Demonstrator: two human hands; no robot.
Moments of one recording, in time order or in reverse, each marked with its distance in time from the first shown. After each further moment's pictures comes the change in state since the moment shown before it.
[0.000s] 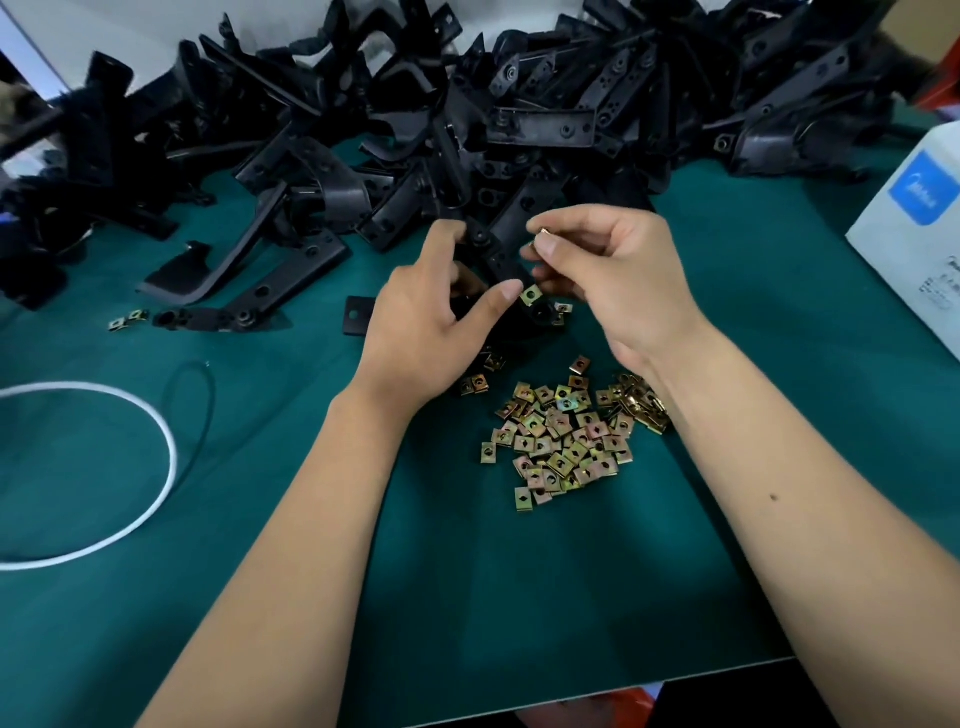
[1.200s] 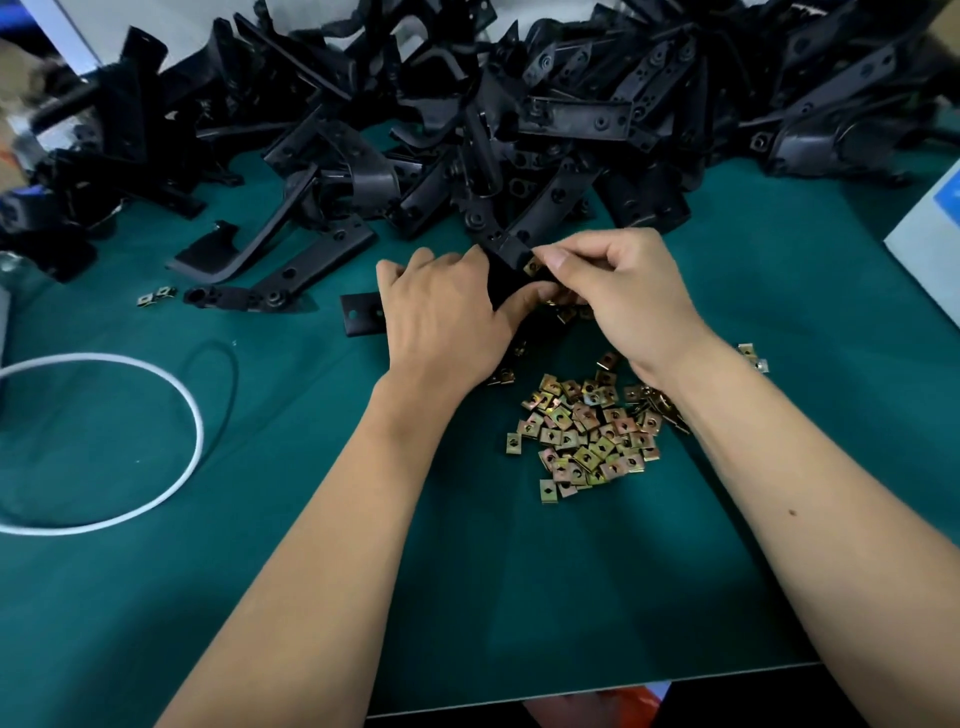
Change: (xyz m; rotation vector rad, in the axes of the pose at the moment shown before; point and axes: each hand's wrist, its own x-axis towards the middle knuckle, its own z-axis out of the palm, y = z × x) left_hand 0.000 0.003 0.006 0.631 -0.013 -0.110; right_hand -0.011 -0.001 0.015 -0.272 -0.097 -0.020
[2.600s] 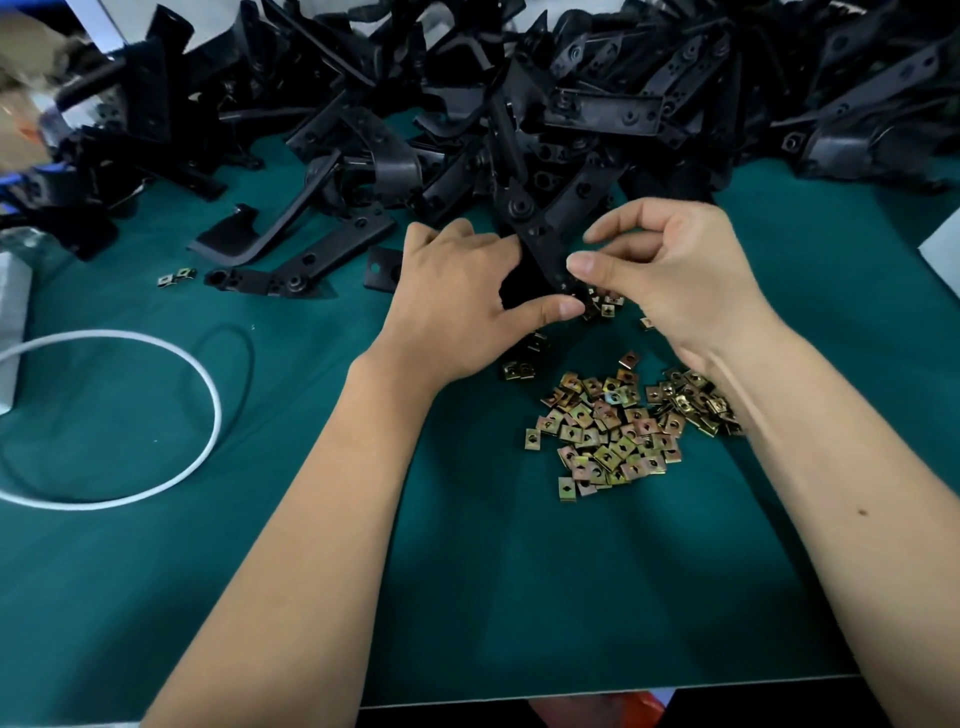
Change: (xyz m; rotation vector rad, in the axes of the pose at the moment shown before) left_hand 0.003 -0.019 -0.018 -0.205 -0.057 0.228; right_hand 0.006 0.000 -0.017 0.110 -0.019 0.023
